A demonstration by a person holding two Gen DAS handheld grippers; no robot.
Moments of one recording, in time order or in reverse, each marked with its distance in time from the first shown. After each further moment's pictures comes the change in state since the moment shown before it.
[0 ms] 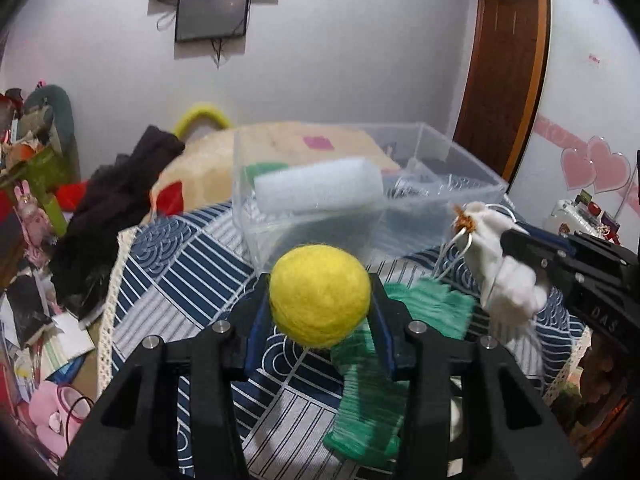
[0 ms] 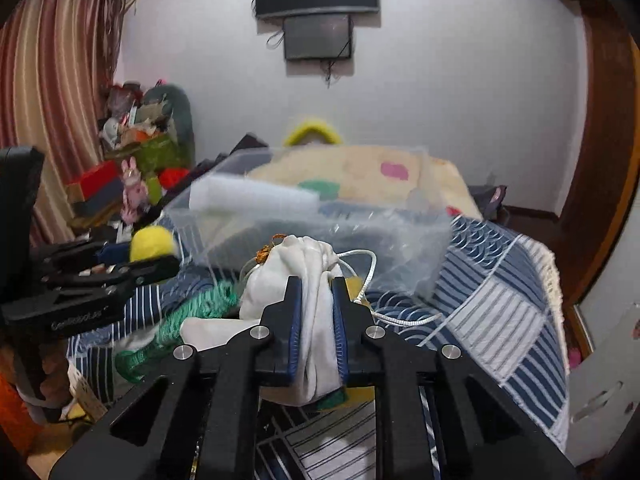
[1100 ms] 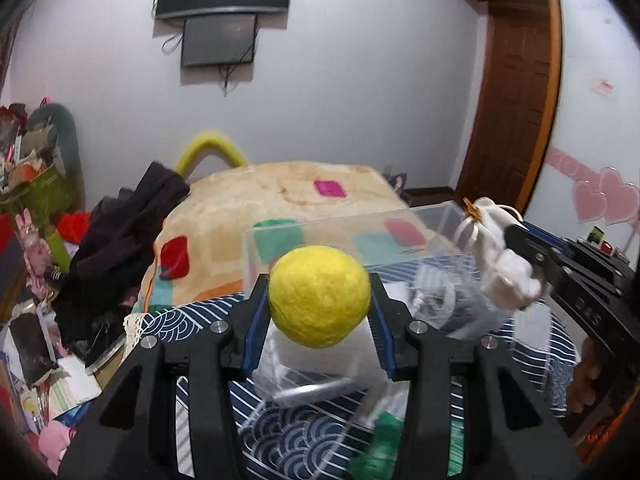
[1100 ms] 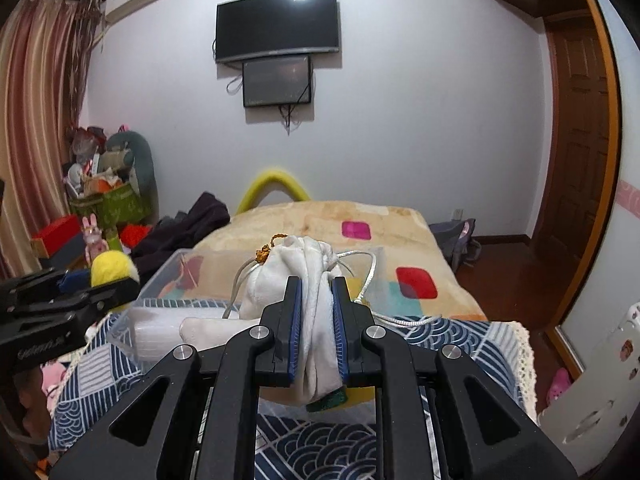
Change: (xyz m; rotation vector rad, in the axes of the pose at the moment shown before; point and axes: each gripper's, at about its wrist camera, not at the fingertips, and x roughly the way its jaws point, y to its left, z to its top) left arm 0.043 0.024 0.089 -0.025 -0.052 0.036; right arm 0.034 -0.008 0.060 0.033 -0.127 -0.113
